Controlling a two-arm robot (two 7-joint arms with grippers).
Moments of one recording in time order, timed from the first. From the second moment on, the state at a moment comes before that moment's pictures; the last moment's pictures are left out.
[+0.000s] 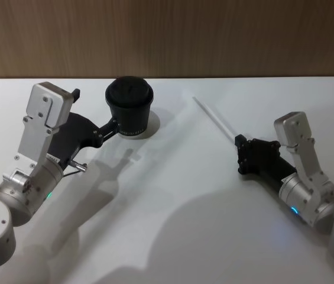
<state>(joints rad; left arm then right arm) -0.24 0.38 0.45 -1.63 -0.20 0.01 -0.01 0.18 0.36 -0.25 -1.41 0.18 0.03 0.27</state>
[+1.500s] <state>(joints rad) -0.24 0.38 0.45 -1.63 -0.20 0.01 -0.01 0.21 0.41 -0.22 -1.52 0.38 -0.41 0.57</state>
